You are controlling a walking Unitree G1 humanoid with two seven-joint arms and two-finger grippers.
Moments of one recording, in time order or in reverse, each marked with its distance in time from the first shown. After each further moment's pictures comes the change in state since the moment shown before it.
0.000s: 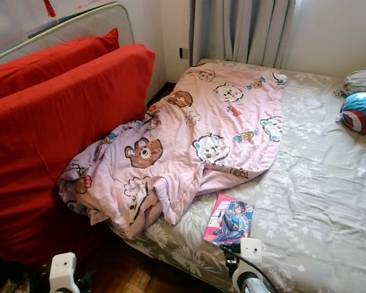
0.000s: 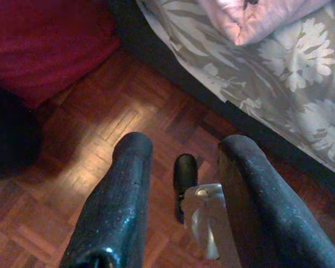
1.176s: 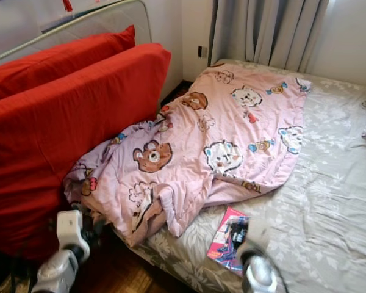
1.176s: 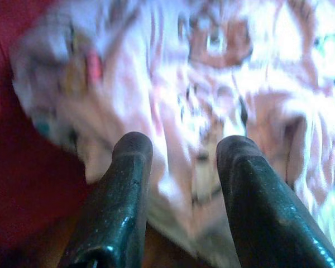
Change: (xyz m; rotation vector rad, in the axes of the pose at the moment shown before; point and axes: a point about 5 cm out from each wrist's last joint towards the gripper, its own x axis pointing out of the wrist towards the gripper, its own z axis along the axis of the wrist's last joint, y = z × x) left arm 0.009 -0.035 0.101 0.051 -0.484 -0.133; right arm 0.006 -0.002 0.066 0.052 -0.359 -0.048
